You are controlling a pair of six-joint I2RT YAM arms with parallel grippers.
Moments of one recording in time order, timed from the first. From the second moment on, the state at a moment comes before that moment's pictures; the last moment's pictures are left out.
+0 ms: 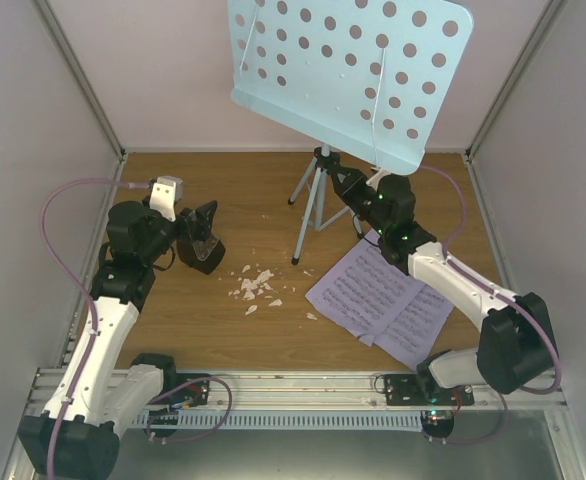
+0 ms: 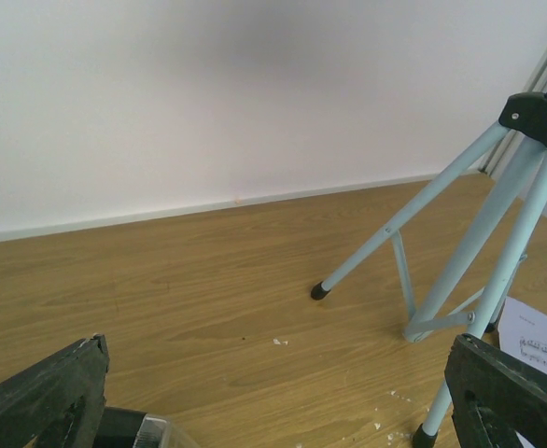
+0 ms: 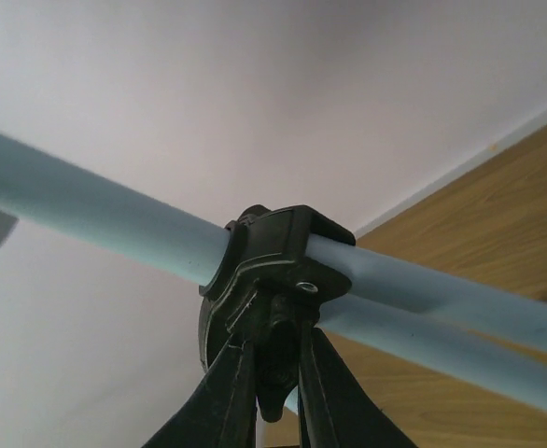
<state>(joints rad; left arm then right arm) -0.09 0.87 0.83 -0.20 0.30 -0.06 0.46 1.38 0.95 0.35 -0.09 1.11</state>
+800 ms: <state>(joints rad) -0.10 0.87 0.83 -0.20 0.31 -0.06 0.49 1.33 0.93 0.29 -0.08 0.17</state>
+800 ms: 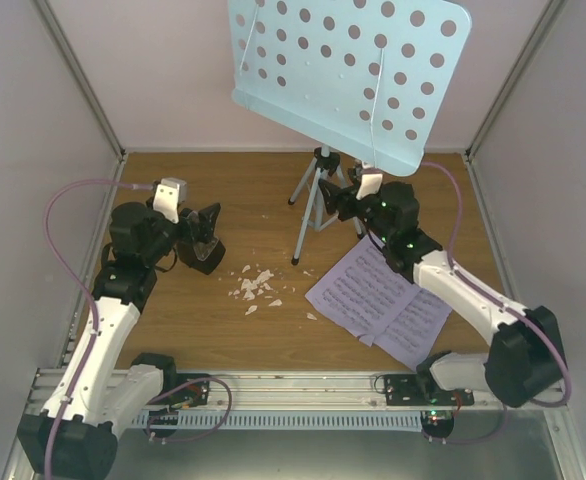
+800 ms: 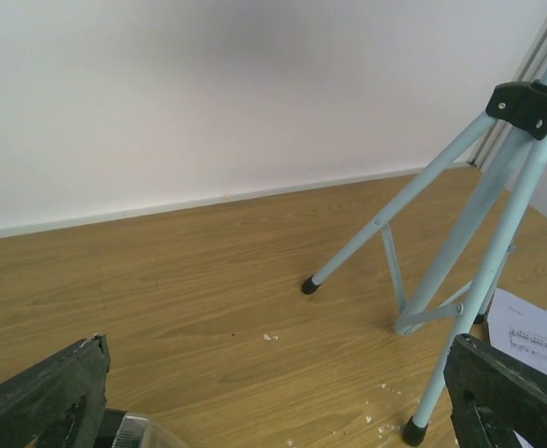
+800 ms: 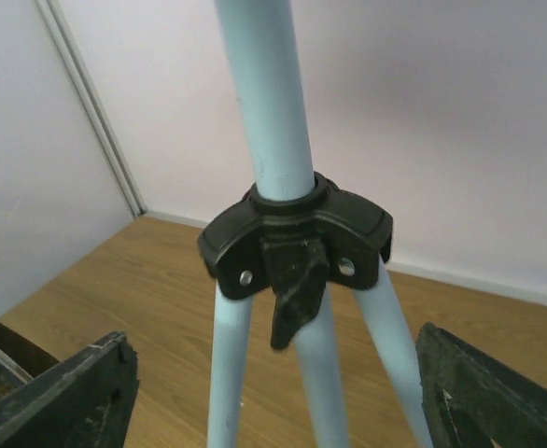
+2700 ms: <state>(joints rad) -0.53 1.64 1.17 0.19 0.54 -0.06 0.19 1.84 1.58 0.66 -1.21 0.47</state>
